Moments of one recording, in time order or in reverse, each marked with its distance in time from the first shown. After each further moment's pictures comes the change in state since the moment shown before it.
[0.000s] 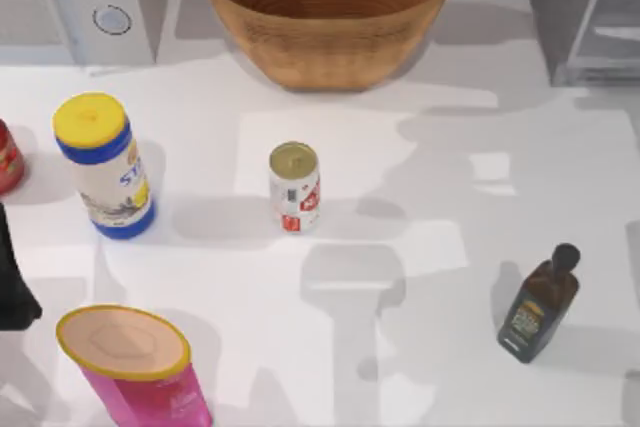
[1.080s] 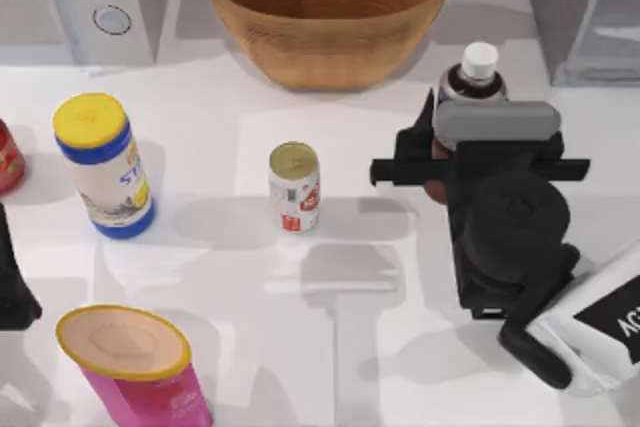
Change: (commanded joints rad) left arm 0.000 0.000 0.000 0.000 0.000 0.000; right arm 0.885 0.218 -0.159 0.265 0.890 -0.035
